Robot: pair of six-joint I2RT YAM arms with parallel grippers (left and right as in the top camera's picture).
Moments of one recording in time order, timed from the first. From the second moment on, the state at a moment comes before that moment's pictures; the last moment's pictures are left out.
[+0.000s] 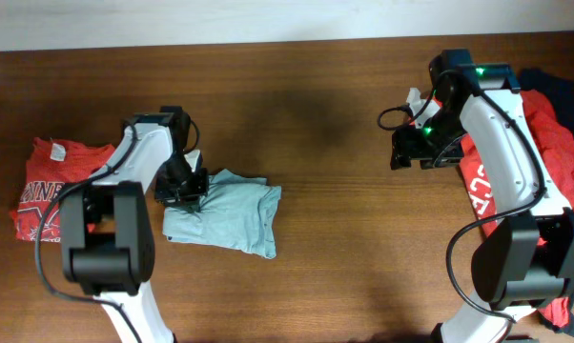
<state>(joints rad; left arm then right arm) -0.05 2.04 1.43 -1.16 0.08 -0.10 0.01 1.87 1.71 -1.42 -0.20 -0.06</state>
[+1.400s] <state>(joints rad) 0.07 2.05 1.42 -0.95 0.14 -0.04 0.73 1.93 1.30 -0.79 -0.56 0.09</state>
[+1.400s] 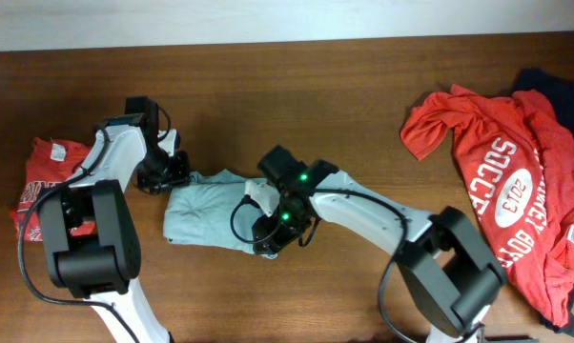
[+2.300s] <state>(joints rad) 0.07 2.05 1.35 -1.35 0.08 -0.05 0.54 2.03 1.32 -0.55 -0.22 0.14</state>
